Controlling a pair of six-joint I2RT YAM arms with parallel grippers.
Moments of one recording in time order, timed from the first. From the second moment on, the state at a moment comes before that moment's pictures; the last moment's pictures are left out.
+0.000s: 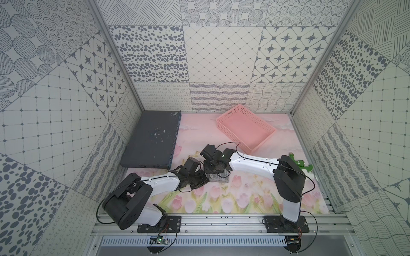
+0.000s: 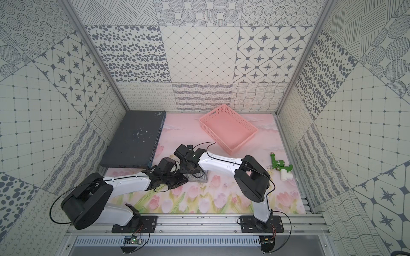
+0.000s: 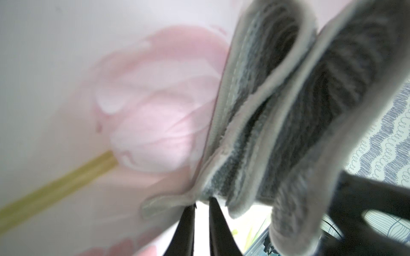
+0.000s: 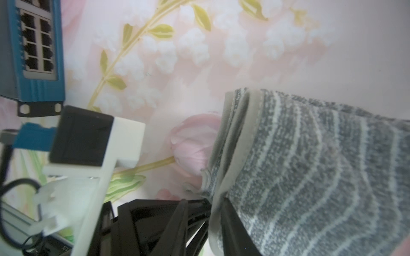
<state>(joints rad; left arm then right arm) -0.54 1.44 0.49 -0.03 0.39 -1.04 1.01 1.88 1.41 -0.64 0.05 0.89</state>
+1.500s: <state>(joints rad) -0.54 1.37 0.49 -0.04 0.38 -1.07 0.97 1.75 1.30 -0.44 -0.09 0.91</state>
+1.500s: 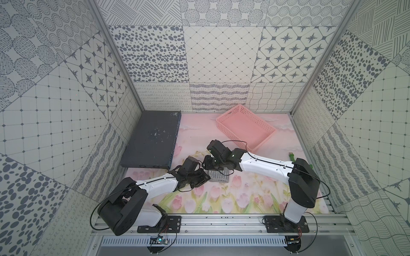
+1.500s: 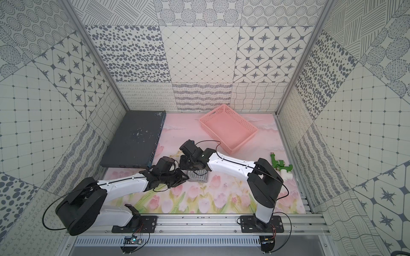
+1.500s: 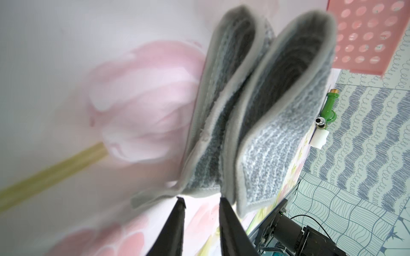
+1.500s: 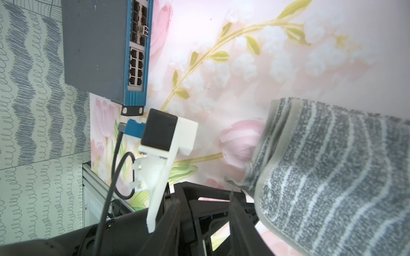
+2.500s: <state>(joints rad) -0.62 1.35 0.73 -0.18 0.31 -0.99 0.79 1.43 0.54 0.19 -0.22 1.17</state>
